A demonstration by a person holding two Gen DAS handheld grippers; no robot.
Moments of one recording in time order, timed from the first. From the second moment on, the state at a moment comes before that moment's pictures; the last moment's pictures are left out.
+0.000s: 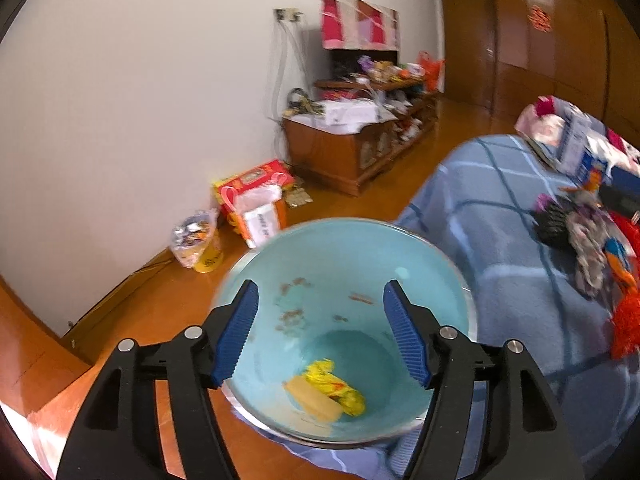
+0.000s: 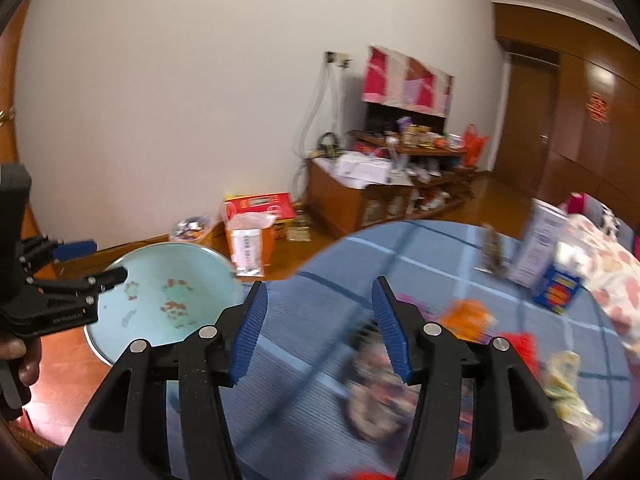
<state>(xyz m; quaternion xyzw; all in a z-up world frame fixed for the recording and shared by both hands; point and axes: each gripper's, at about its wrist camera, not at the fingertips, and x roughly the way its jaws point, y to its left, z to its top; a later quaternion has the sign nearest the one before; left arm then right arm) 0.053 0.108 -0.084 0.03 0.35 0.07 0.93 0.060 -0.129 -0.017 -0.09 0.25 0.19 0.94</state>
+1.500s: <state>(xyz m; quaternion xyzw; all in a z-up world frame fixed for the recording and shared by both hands) 0.007 -0.120 -0.052 0.07 0.33 -0.24 0.91 0.014 -0.395 -0.058 0.02 0.28 -0.06 0.96</state>
